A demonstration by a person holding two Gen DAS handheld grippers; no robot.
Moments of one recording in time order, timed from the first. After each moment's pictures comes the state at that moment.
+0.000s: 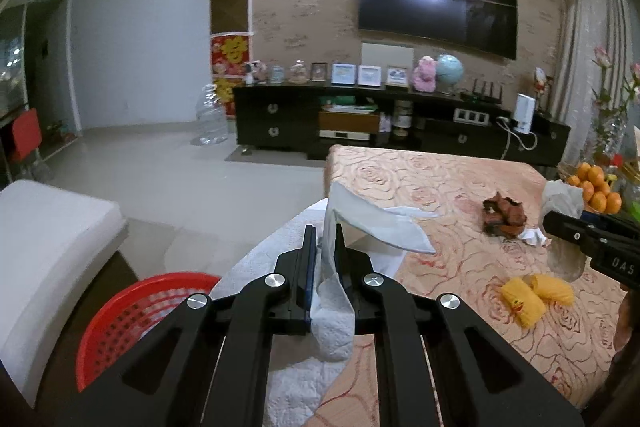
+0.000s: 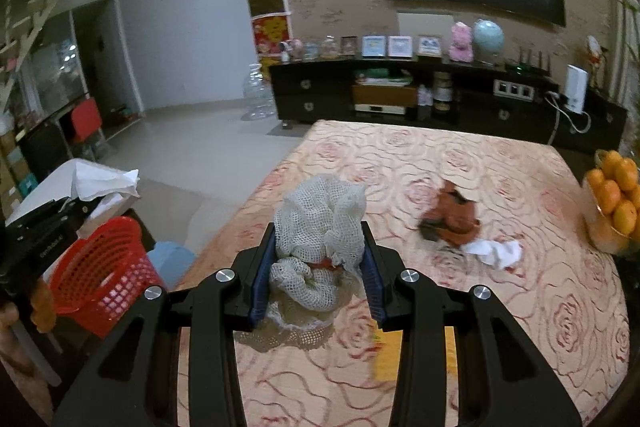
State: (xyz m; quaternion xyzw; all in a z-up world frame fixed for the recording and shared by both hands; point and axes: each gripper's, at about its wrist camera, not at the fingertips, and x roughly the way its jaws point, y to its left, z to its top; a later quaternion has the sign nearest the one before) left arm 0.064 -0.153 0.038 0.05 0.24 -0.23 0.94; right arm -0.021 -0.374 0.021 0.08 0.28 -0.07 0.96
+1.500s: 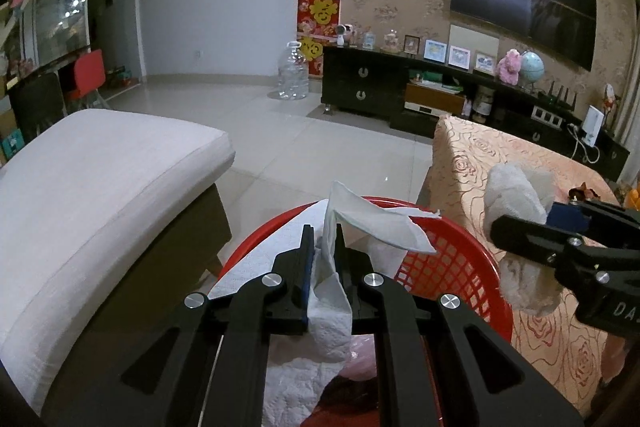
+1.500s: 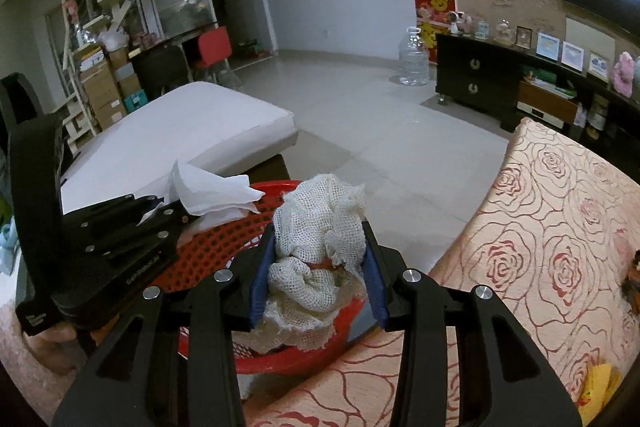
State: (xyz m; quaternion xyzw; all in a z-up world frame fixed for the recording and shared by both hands) left arm 0.088 -0.009 0.004 0.02 0.31 -0.11 0.94; right arm 0.077 -0.168 0.009 0.02 0.33 0.18 0.93
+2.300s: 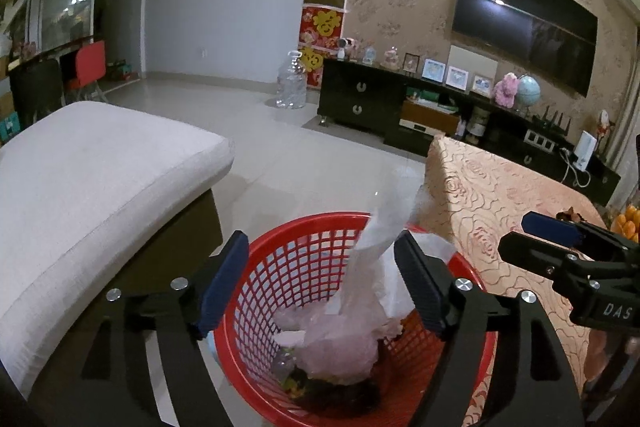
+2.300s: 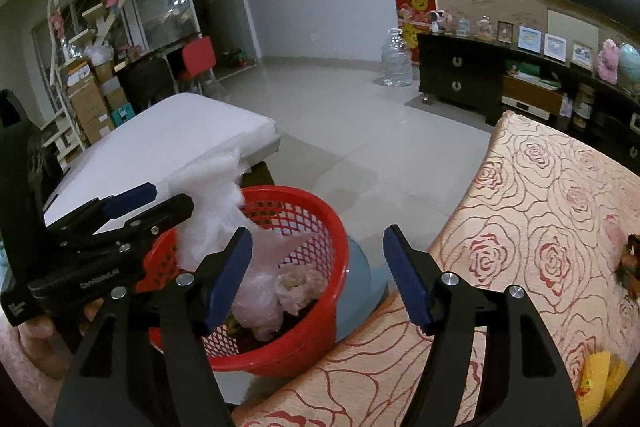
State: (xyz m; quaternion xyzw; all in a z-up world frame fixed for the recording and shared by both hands) left arm 0.081 -0.001 0.012 -0.02 0.29 -0.12 0.95; right arm 0.074 -0.190 0.010 0.04 0.32 0.15 0.93
